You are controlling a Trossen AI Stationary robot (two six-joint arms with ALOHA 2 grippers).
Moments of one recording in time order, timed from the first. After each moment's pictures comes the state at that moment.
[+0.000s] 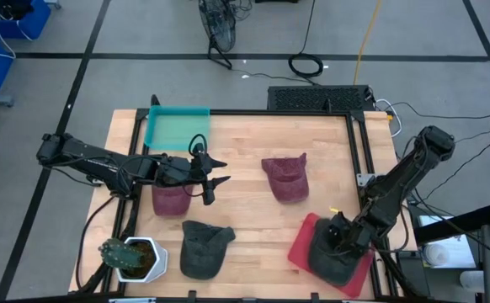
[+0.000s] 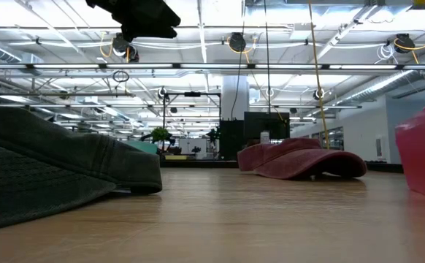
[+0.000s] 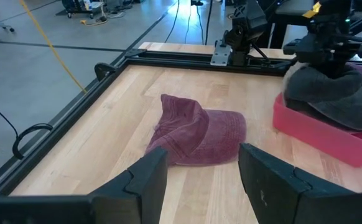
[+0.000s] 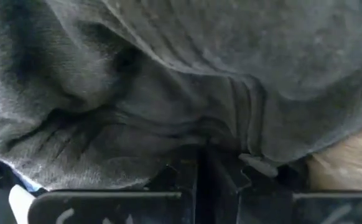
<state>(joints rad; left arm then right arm) -0.16 1.19 0.84 -0.02 -0.39 -0.11 0.88 1.21 0.59 -0.75 -0.10 1.61</state>
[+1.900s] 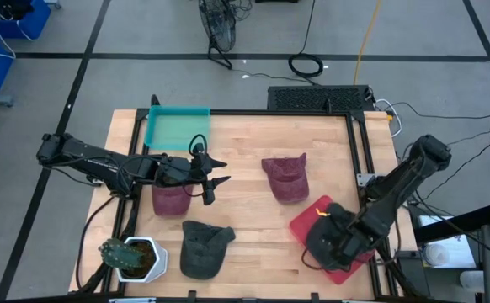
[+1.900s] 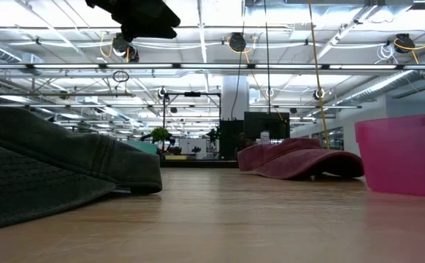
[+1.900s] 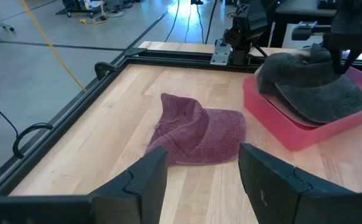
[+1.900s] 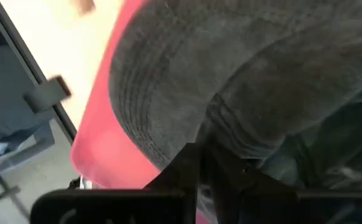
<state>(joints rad) -0.16 1.19 0.84 -0.03 -0.39 -0.11 0.82 1.39 1.01 -1.00 -0.13 1.24</state>
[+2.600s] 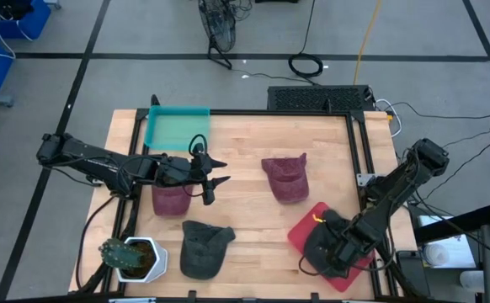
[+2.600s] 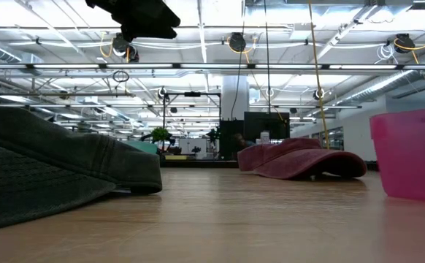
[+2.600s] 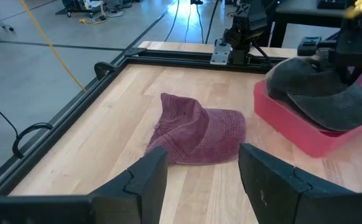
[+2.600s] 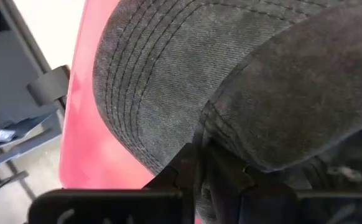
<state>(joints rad) -0.16 1.19 0.84 -0.03 -0.39 -0.11 0.83 1.48 0.85 -0.84 -0.17 1.21</state>
